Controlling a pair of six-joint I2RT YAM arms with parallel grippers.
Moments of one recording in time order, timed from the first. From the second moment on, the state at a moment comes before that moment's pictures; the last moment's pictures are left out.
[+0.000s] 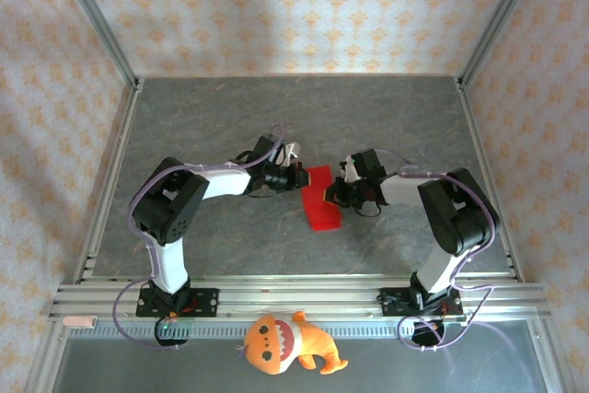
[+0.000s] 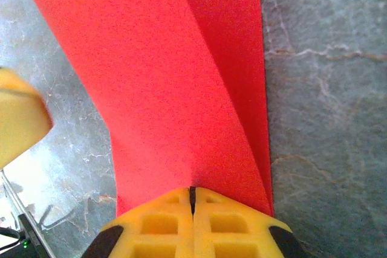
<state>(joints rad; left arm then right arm) -0.53 1.87 0.99 0.08 0.54 -0.73 0.41 1.70 0.72 -0.04 -0.56 0.64</state>
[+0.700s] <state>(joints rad) -0.57 1.93 0.98 0.03 0.53 -0.72 0.41 1.70 0.72 -0.04 -0.56 0.64</state>
